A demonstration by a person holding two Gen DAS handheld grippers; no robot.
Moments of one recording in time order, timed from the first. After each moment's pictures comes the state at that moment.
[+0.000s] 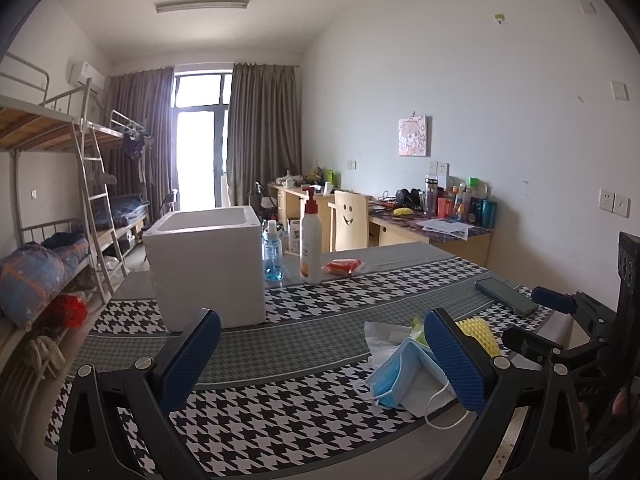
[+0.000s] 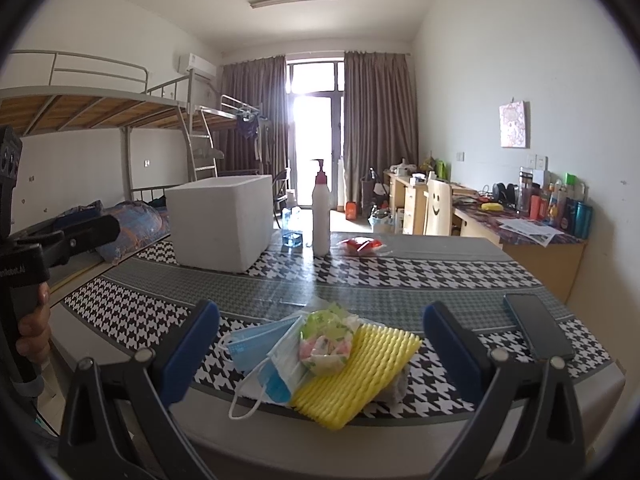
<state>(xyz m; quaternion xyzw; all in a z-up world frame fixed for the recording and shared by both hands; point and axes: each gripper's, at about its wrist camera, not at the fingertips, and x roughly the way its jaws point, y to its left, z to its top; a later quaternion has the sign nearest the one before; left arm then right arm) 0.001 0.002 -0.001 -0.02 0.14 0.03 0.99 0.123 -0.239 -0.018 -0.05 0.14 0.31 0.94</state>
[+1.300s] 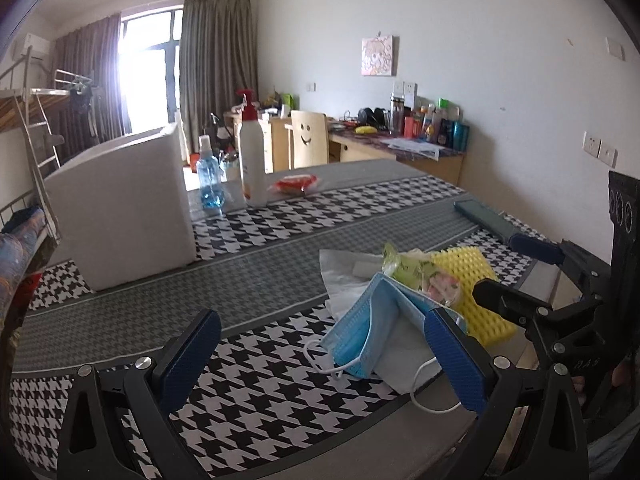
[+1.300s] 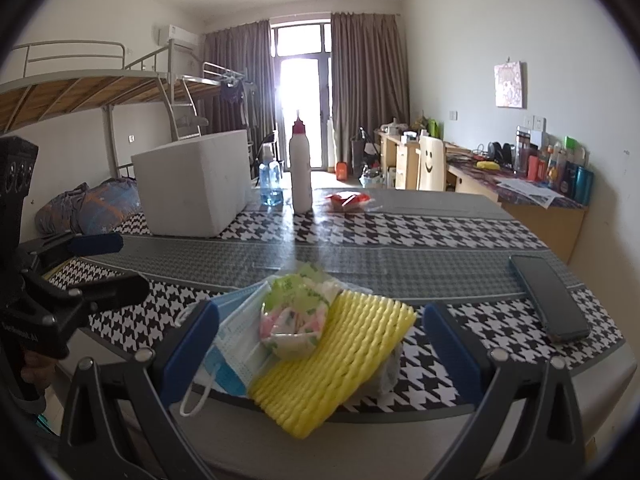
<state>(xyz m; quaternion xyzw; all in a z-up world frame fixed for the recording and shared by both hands) 0.079 -0.023 -0.048 0.00 0.28 -0.05 0.96 0.161 -0.237 -0.043 -0.05 0.22 0.29 0.93</state>
